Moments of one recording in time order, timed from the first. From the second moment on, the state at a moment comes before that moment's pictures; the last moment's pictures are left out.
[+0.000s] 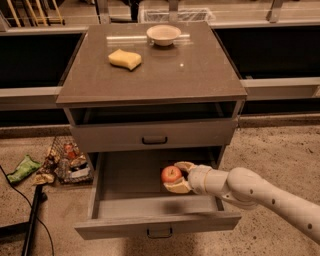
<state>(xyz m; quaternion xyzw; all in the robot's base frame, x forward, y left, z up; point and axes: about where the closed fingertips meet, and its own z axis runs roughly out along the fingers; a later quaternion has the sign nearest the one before) 0.567 -0.060 0.546 -0.43 0.73 0.22 0.48</state>
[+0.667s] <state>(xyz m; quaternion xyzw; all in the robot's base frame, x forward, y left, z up) 0.575 -0.072 0.497 -0.42 0.76 0.22 0.44</state>
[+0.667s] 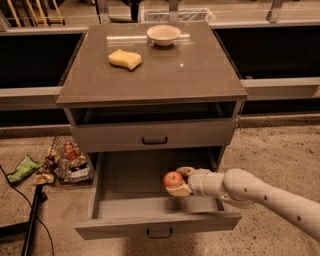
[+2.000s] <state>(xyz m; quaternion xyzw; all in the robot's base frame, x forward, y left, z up) 0.583 -0.081 0.437 -0.42 0.80 0.22 0.37</state>
